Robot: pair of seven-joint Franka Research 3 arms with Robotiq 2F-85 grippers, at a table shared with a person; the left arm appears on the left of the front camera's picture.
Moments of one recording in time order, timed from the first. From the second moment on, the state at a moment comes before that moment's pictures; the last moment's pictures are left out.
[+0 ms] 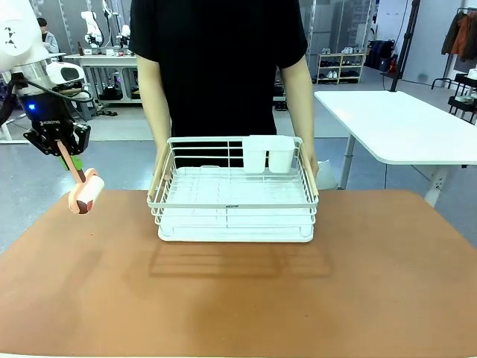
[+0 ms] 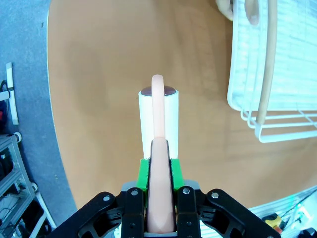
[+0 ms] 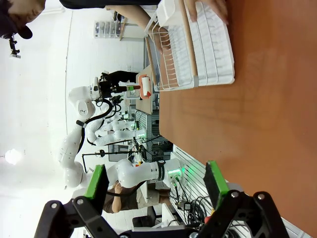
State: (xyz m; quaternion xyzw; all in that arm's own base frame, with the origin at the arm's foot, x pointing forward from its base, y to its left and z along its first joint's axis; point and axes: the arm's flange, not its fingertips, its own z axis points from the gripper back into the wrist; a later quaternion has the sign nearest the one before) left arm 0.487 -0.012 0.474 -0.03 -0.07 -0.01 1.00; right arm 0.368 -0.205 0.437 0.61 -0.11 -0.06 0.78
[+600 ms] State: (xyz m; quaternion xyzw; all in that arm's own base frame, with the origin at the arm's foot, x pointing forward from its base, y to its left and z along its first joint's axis) left arm 0.487 -0.012 0.474 -0.03 -0.07 -0.01 1.00; right arm 0.368 -0.205 0.437 0.61 -0.11 -0.06 0.78
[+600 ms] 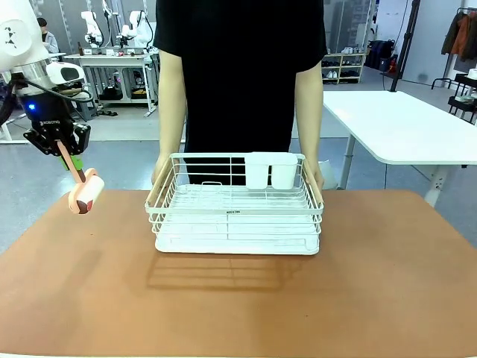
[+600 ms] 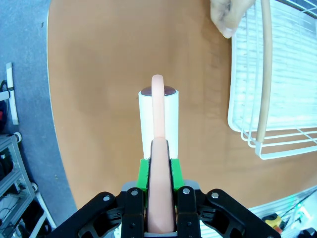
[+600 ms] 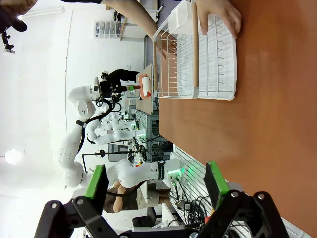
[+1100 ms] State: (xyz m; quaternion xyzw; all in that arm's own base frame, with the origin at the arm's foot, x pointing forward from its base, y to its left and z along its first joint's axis) left arm 0.487 -0.012 0.474 -0.03 -0.07 -0.01 1.00; right arm 0.368 -0.205 0.437 0.61 -0.11 -0.06 0.78
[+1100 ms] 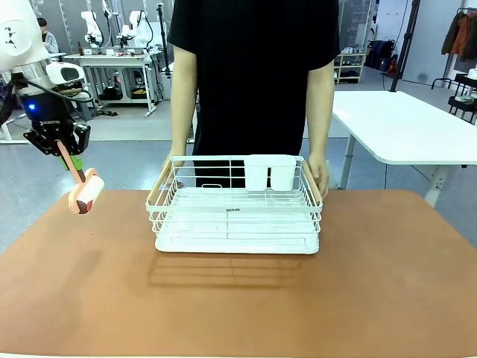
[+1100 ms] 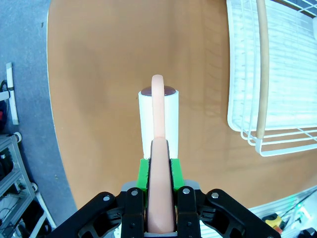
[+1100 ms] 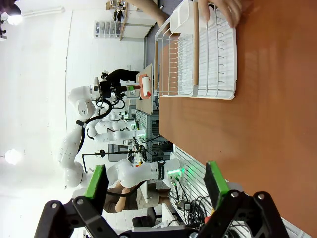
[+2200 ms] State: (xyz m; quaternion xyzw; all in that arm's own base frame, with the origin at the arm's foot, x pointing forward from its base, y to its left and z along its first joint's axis) left arm 0.487 -0.012 0.474 -0.03 -0.07 -0.01 1.00; right arm 0.368 -0.205 0.437 0.61 -0.11 -0.06 0.78
